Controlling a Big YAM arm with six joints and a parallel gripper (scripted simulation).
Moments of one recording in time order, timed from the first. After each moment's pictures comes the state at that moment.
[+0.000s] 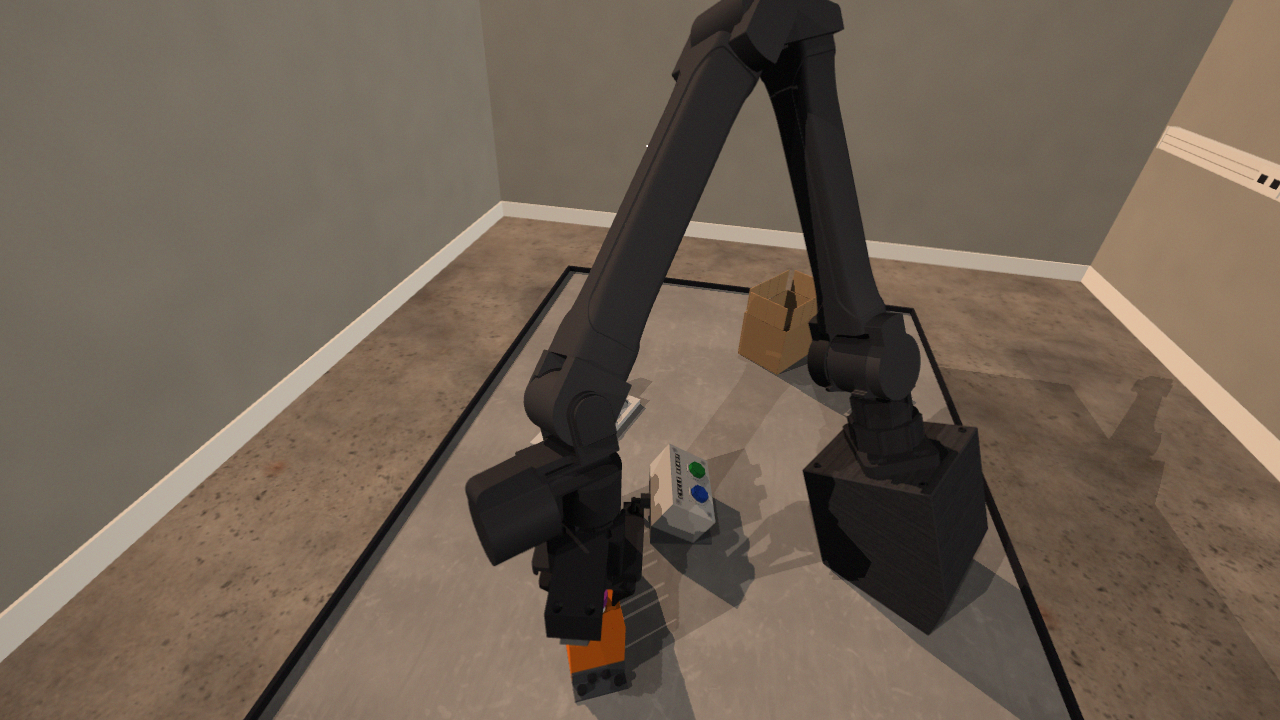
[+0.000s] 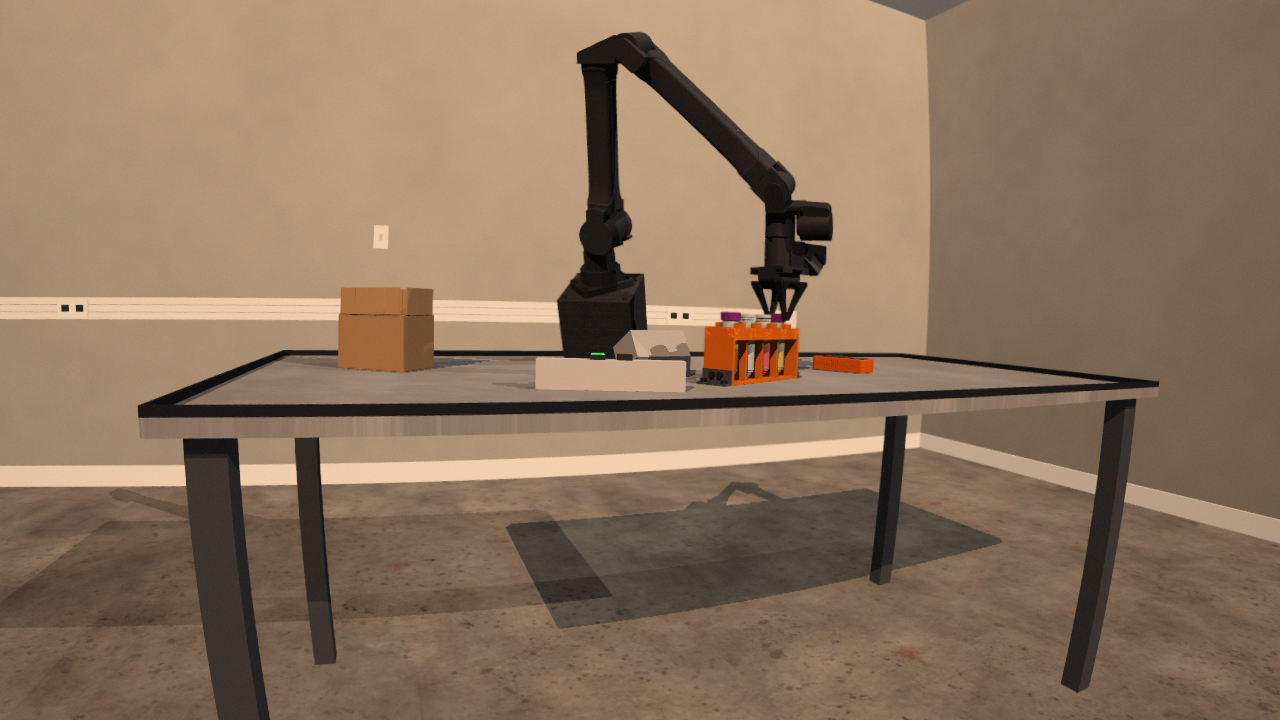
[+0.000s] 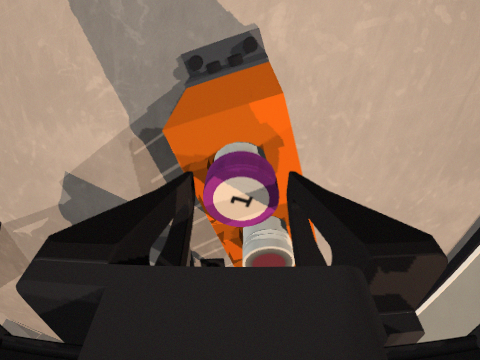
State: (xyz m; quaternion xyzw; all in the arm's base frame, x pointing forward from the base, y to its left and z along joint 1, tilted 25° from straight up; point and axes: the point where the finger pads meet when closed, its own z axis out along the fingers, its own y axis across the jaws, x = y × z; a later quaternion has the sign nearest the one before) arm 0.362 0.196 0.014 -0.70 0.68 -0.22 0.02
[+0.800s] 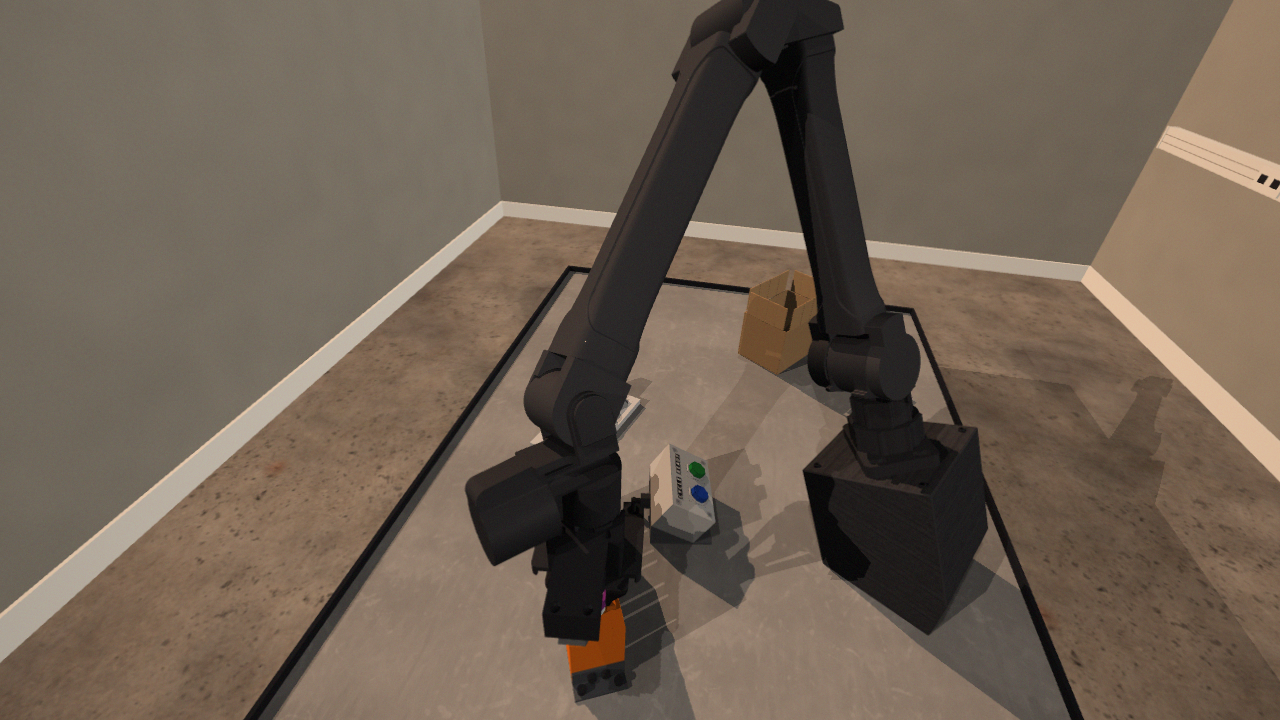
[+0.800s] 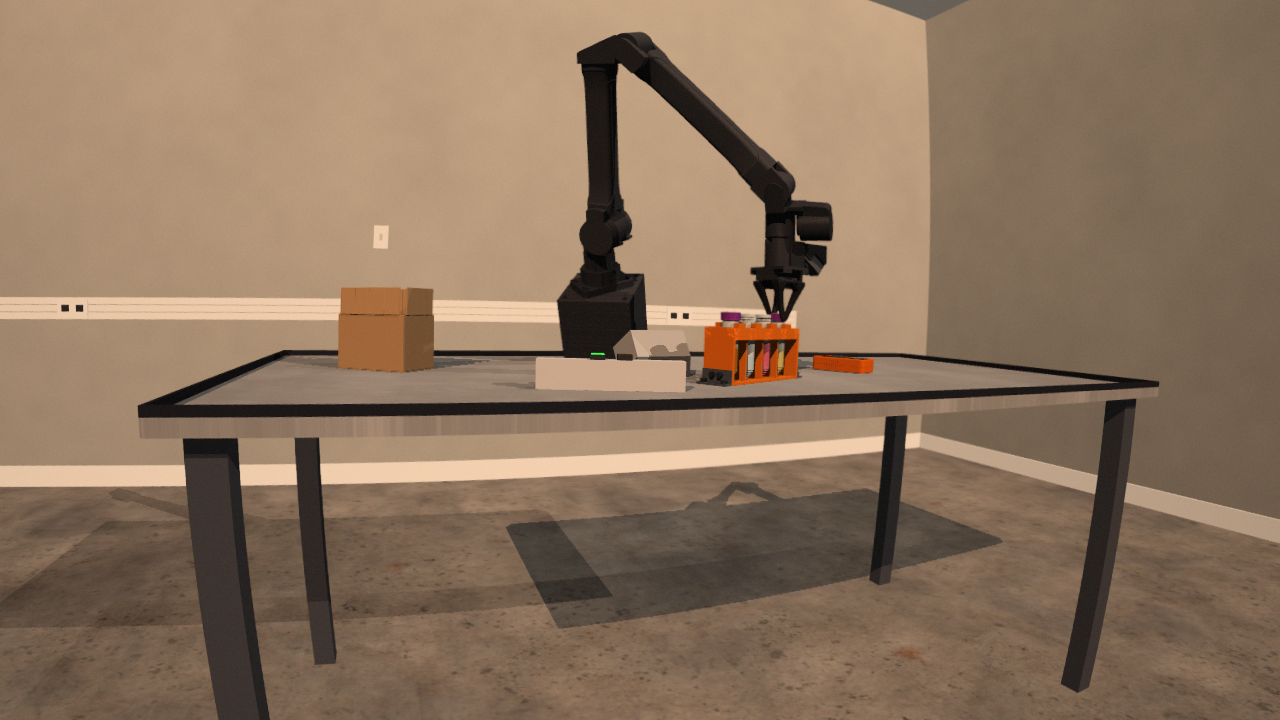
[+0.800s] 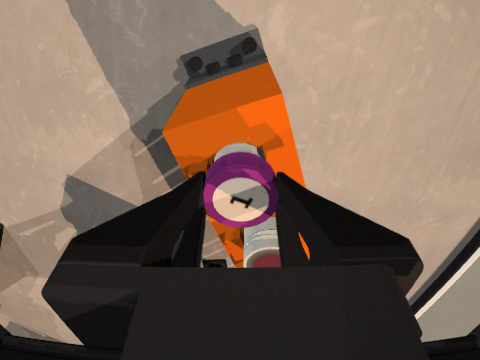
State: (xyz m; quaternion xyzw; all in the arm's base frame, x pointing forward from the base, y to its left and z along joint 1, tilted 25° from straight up) arm 0.362 0.197 0.013 -0.69 0.69 -0.22 0.02
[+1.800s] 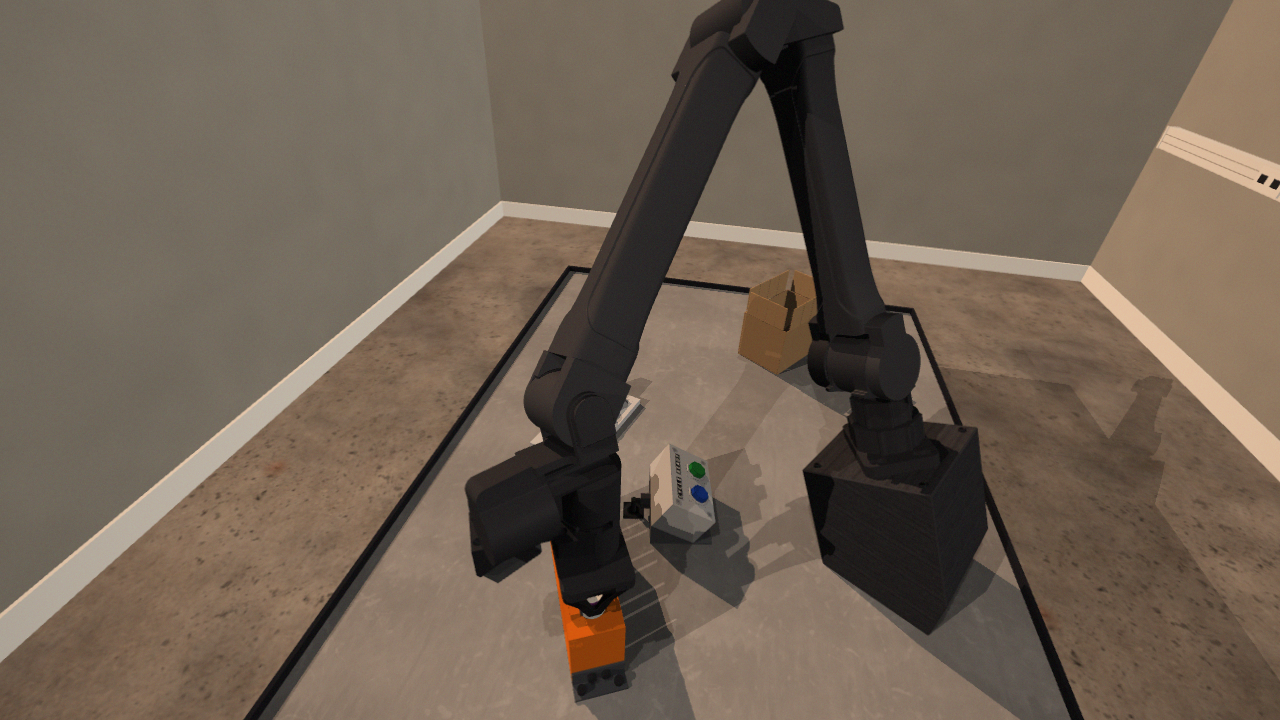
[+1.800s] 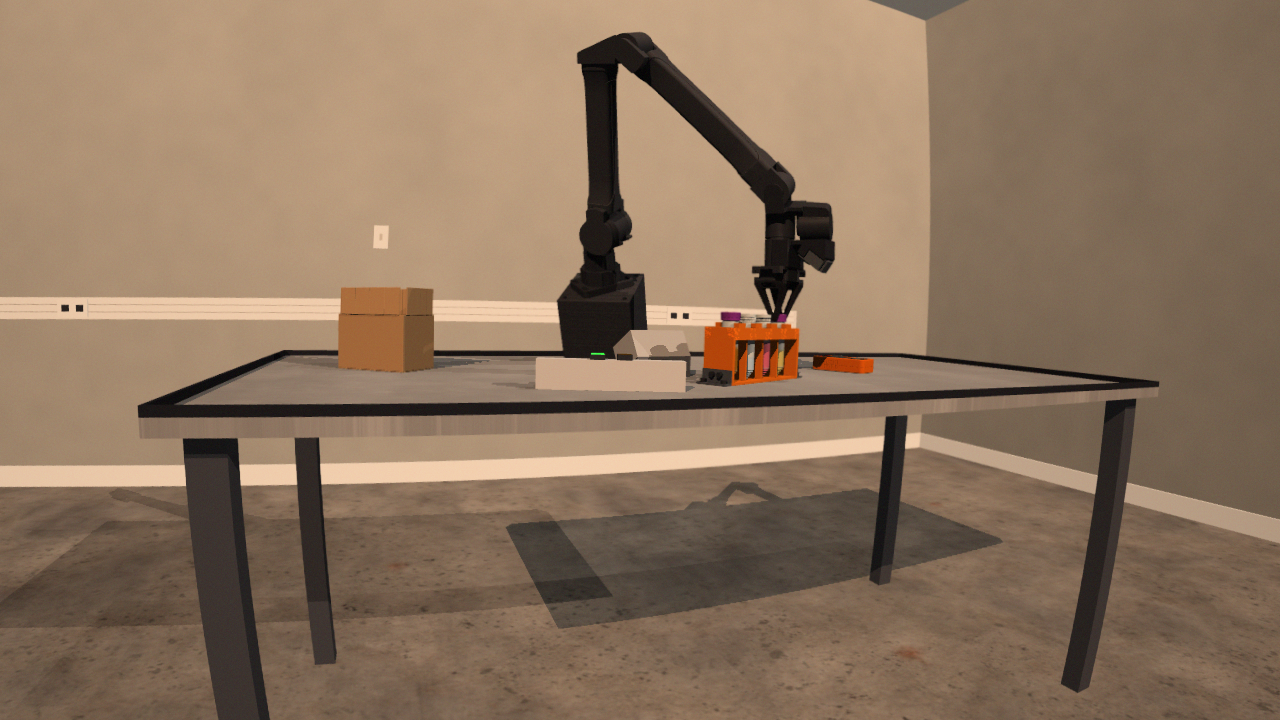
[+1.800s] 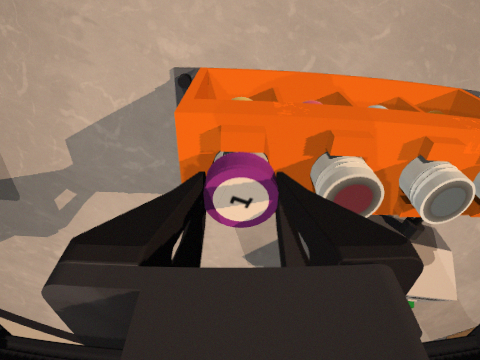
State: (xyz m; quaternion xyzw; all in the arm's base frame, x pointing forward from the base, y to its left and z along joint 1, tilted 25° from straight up) arm 0.363 0.196 0.013 -0.18 0.96 -0.17 0.14
